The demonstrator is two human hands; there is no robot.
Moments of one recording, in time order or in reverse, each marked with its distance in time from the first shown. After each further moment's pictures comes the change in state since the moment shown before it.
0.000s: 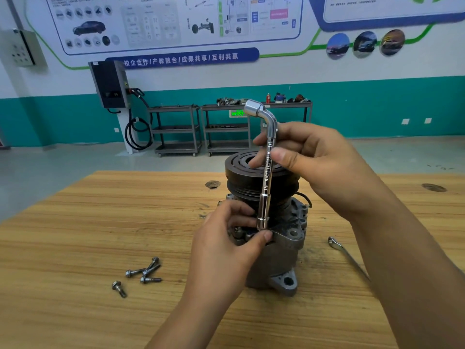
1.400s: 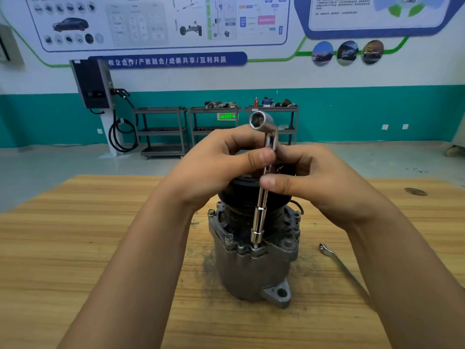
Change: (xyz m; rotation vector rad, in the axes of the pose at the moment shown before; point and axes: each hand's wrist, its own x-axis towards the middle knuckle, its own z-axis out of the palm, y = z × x) left_hand 0.106 0.043 -0.024 -0.406 -0.574 0.314; right_hand 0.000 0.012 -0.008 0.013 -0.077 0.075
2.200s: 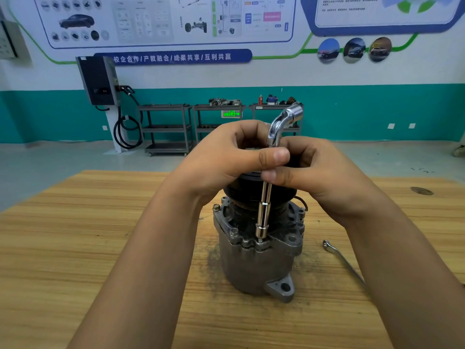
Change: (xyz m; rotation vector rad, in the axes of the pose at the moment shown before) left_hand 0.000 0.002 0.002 -0.035 0.030 -0.040; right_hand 0.002 0.003 0.003 -0.024 0.076 0.006
